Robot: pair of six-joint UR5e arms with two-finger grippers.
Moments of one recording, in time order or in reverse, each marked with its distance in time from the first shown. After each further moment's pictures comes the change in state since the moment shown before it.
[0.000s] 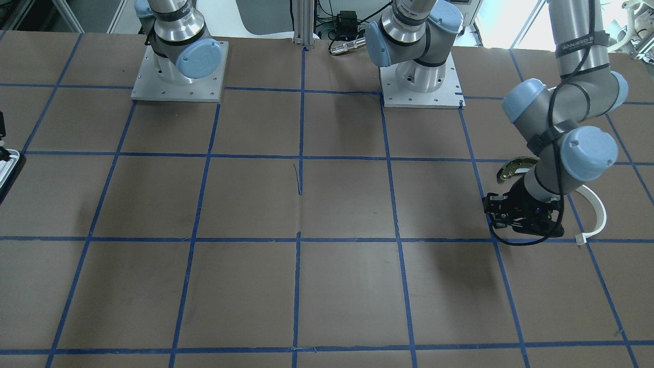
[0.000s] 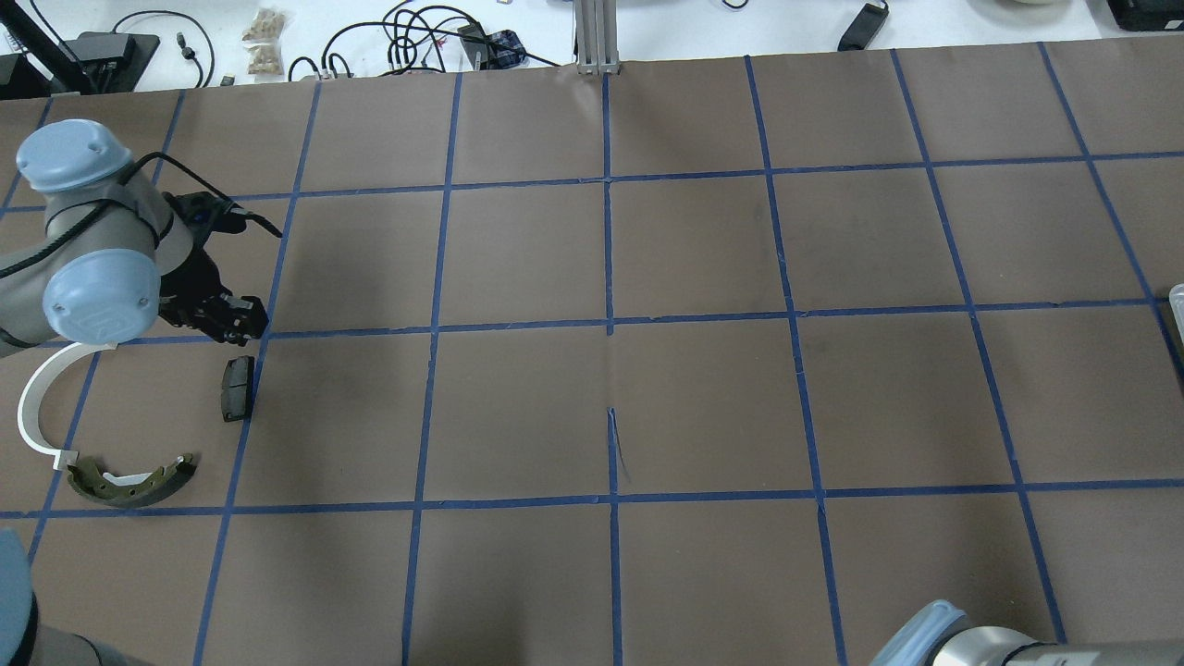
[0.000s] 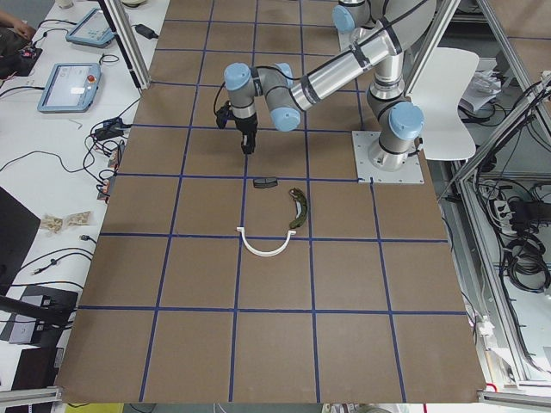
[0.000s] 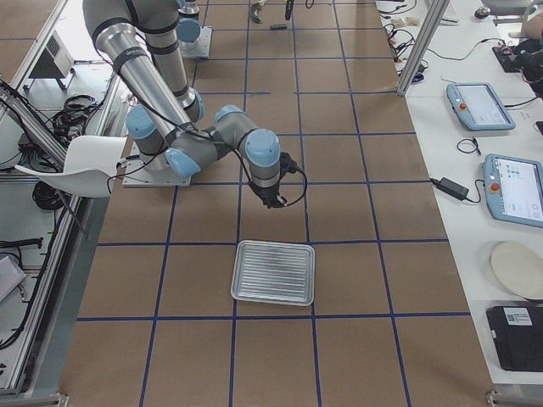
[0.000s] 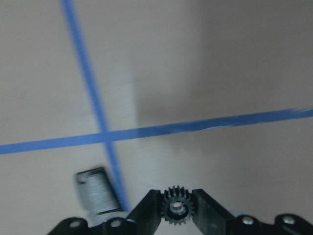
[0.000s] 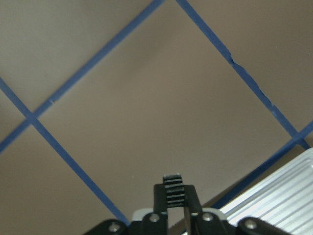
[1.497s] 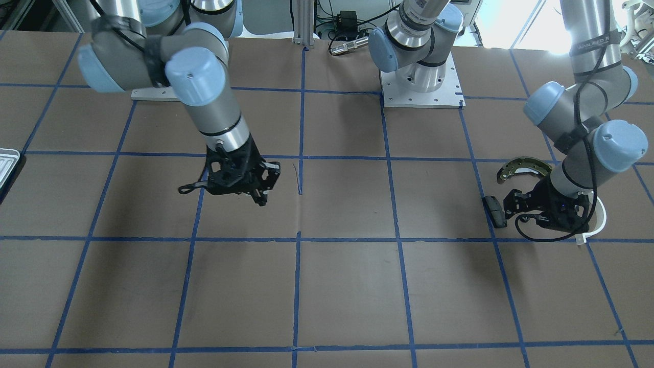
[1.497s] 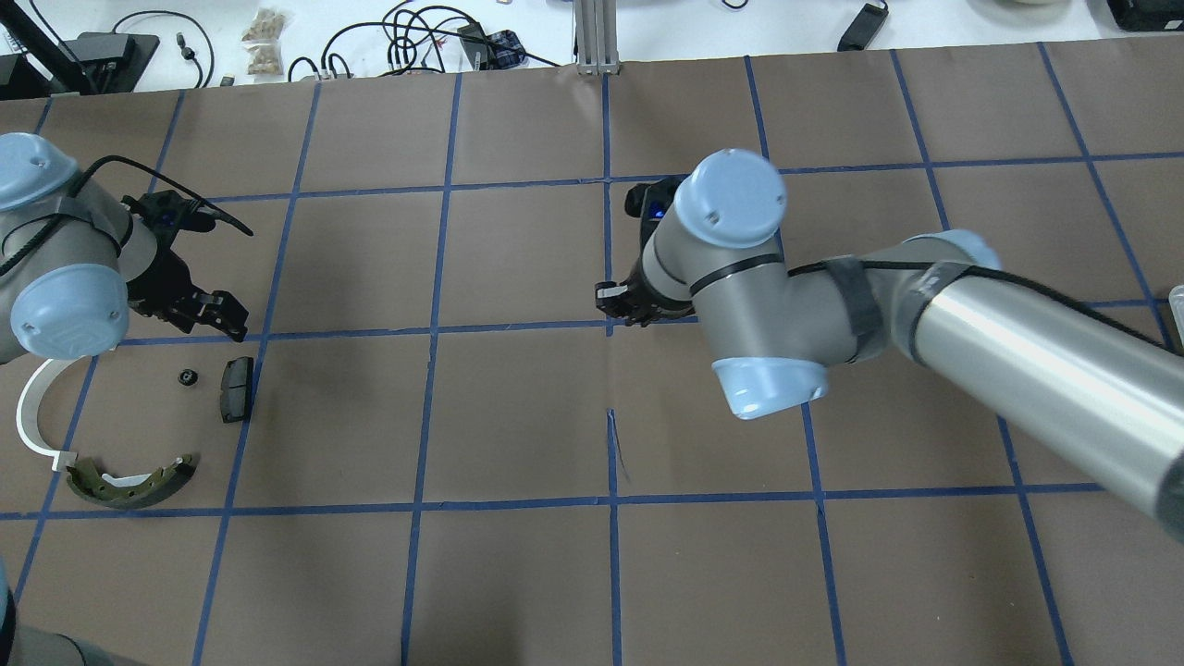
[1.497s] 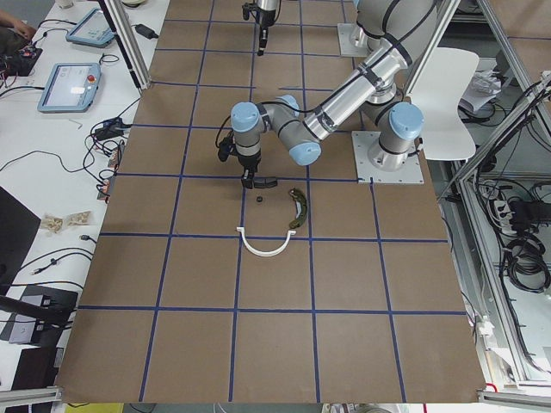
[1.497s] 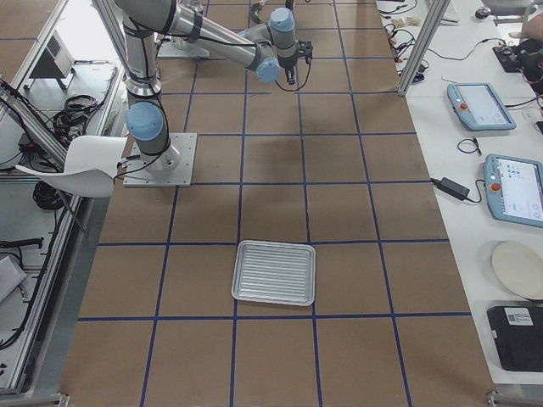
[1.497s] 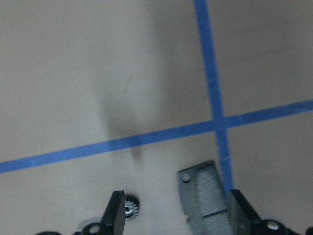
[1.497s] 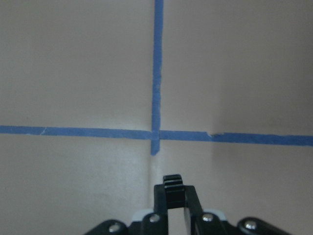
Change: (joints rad) left arm -0.008 0.022 -0.008 0.035 -0.065 0.006; right arm 1.150 0.311 -0.001 -0.607 0.051 1.963
